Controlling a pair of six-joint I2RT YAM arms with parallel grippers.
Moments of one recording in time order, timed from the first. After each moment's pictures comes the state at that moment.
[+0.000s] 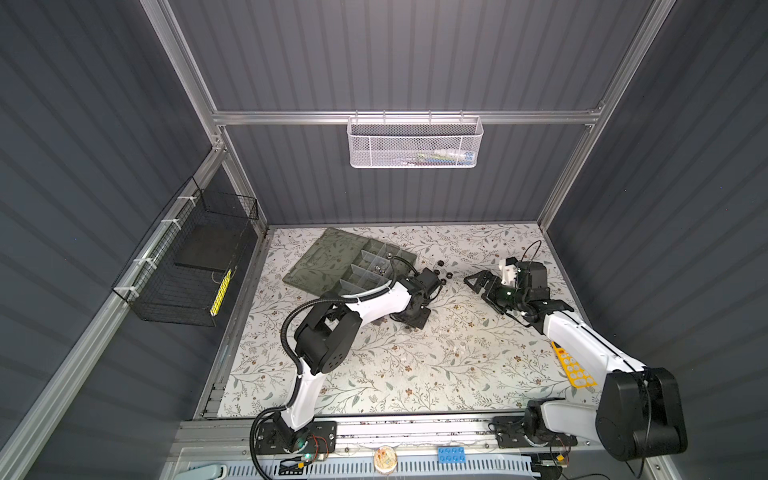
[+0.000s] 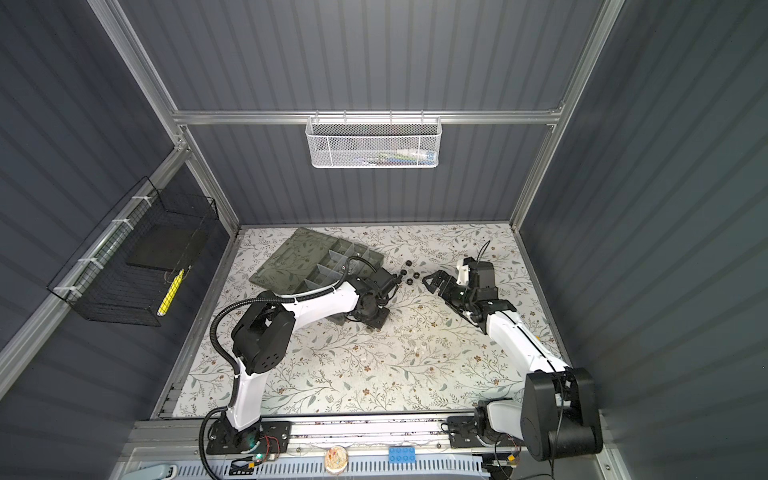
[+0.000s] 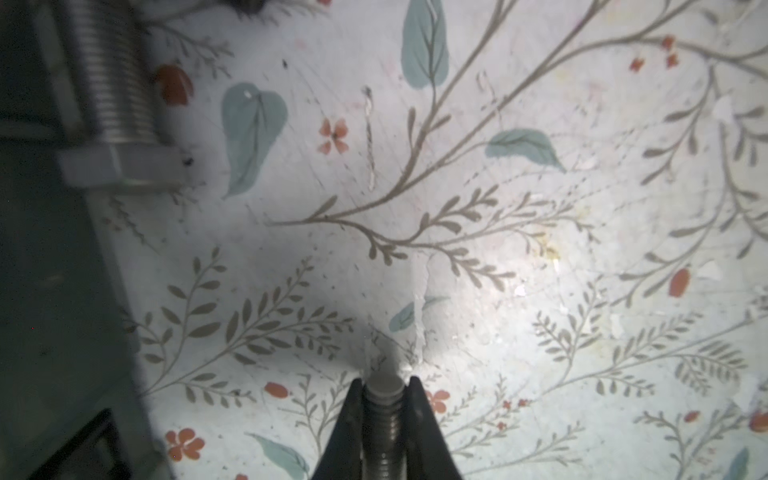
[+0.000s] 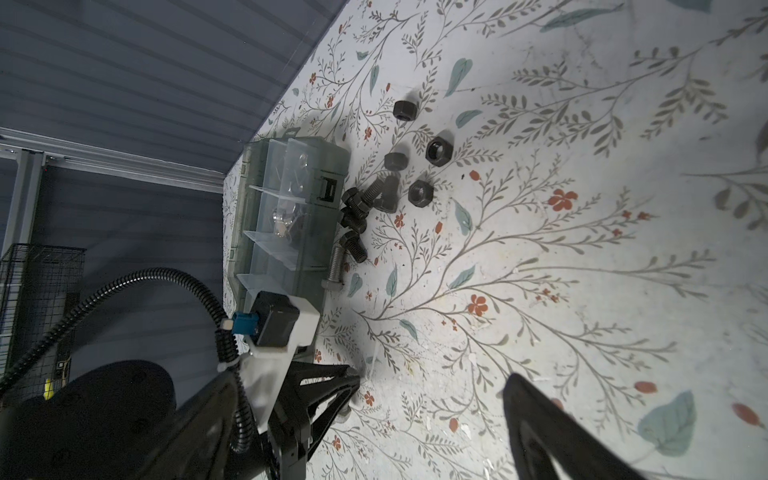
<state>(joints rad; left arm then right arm) -0.83 2.08 1.58 -0.81 -0.02 -0.27 0.11 1.27 0.75 -0.15 -0.48 0.72</state>
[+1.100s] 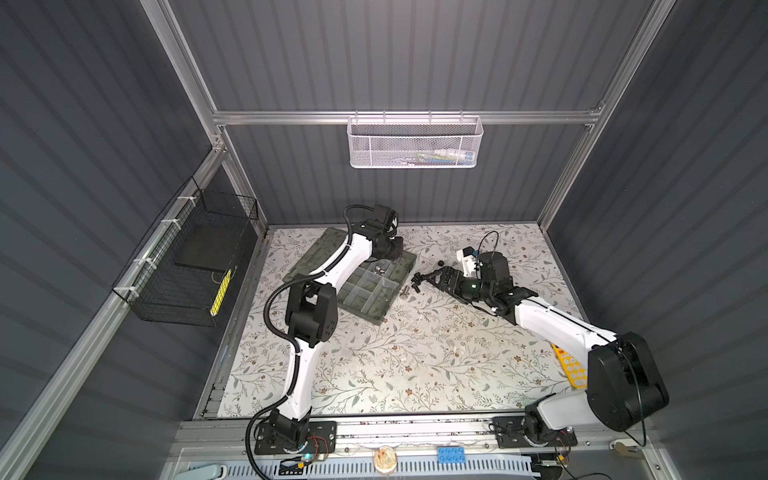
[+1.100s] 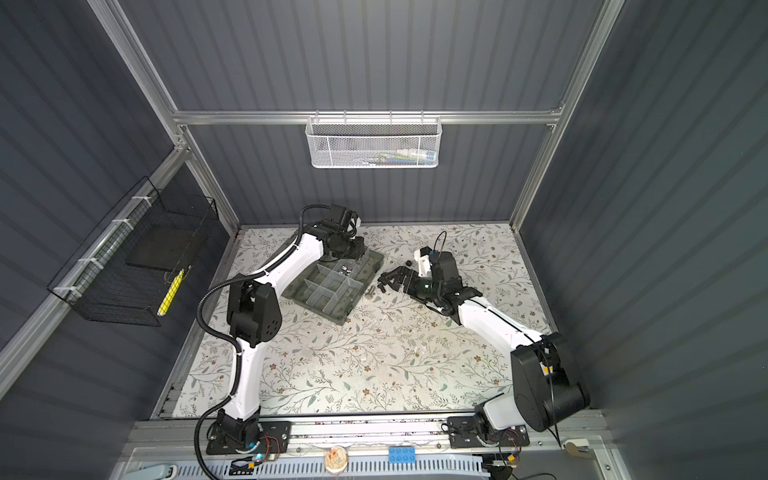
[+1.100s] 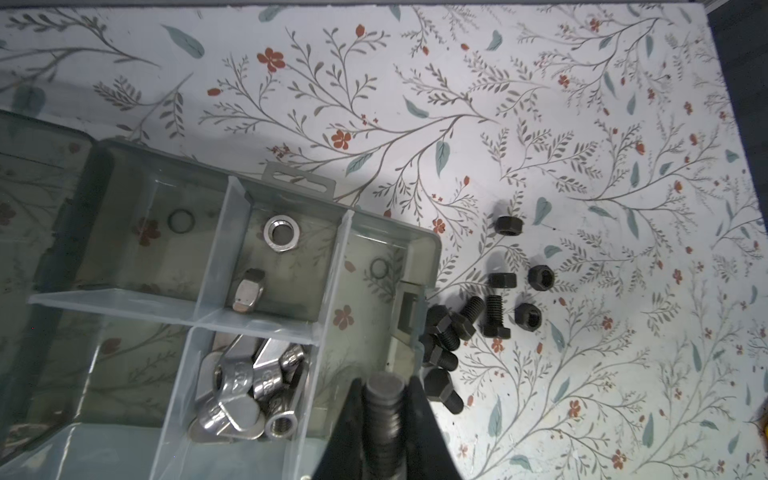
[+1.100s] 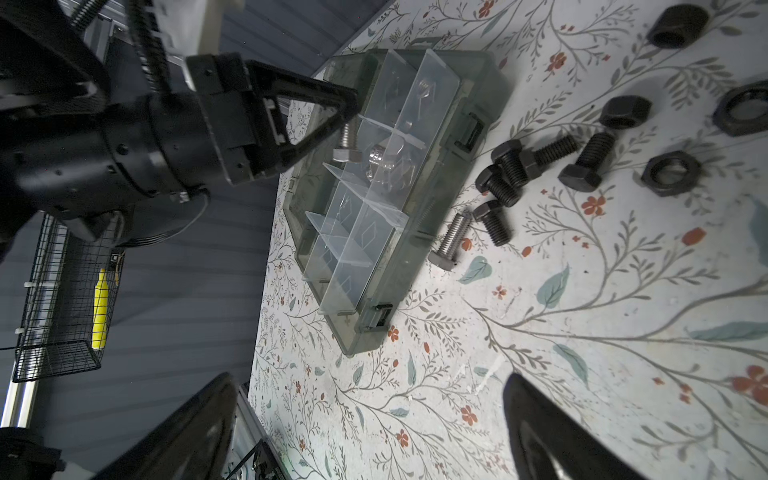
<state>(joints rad) -0.49 2.25 2.07 -0.75 0.16 -0.28 0.39 1.44 0.88 0.00 -0.50 0.76</state>
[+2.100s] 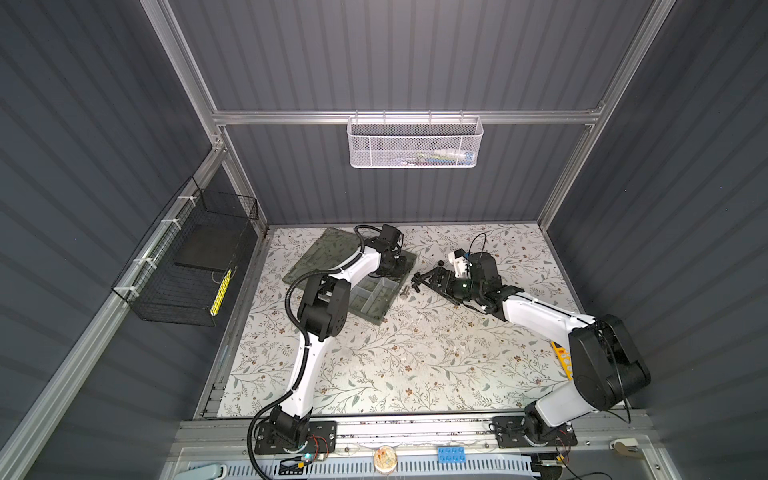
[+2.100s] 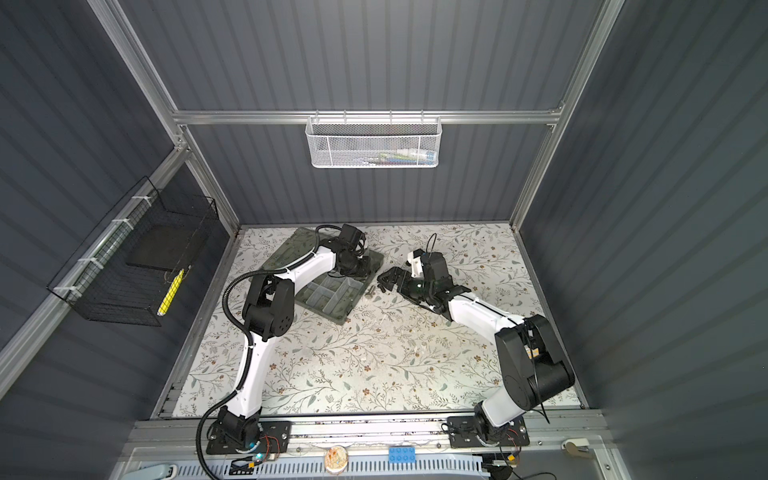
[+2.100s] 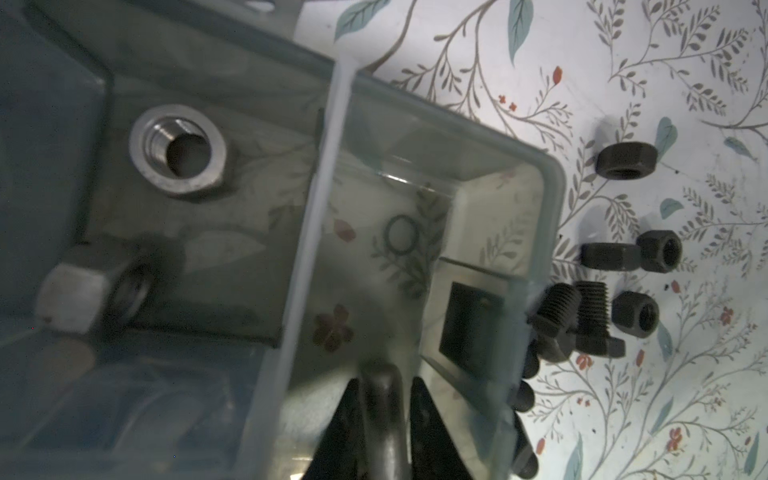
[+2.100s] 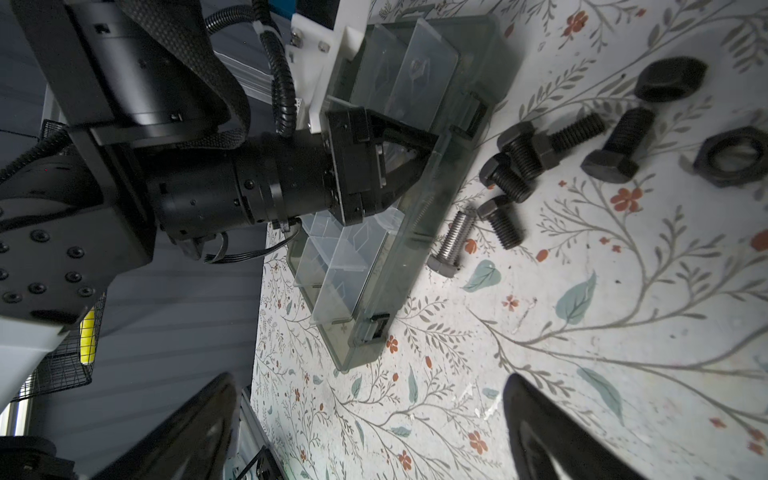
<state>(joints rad) -0.50 2.37 1.97 -0.66 0.20 -0.30 0.42 1.57 0.91 0.08 -0.50 0.80</state>
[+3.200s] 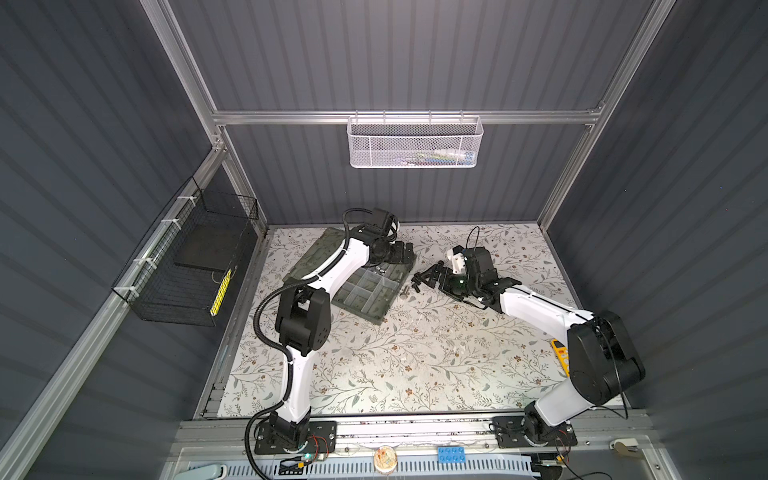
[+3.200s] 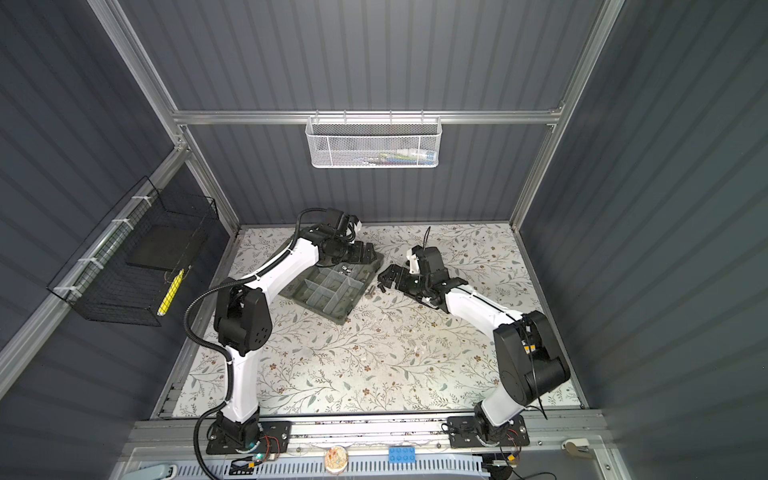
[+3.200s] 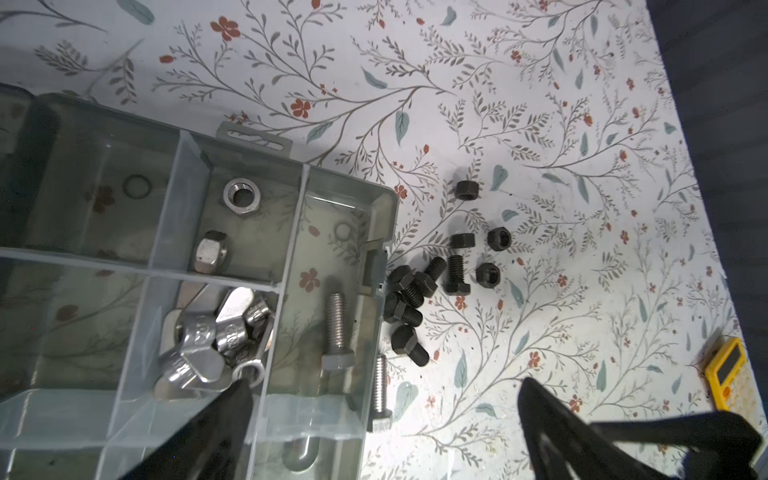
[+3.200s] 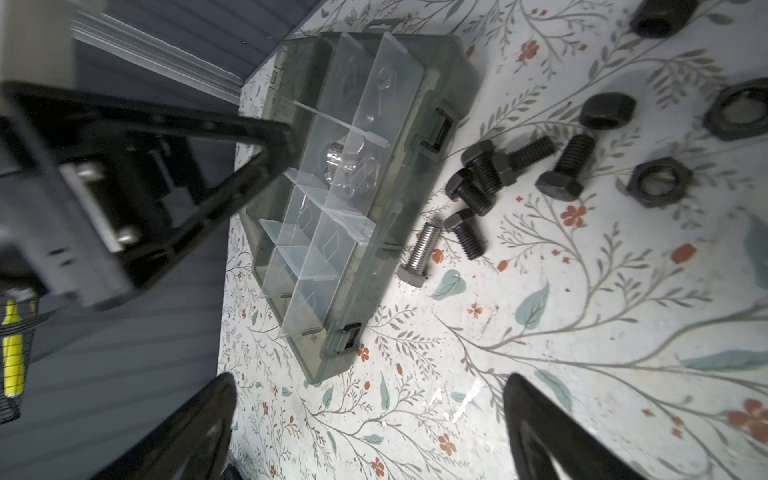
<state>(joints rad) -0.49 2.07 1.87 -0.70 0.22 -0.29 0.43 1.59 1.01 -0.11 -0.37 0.73</state>
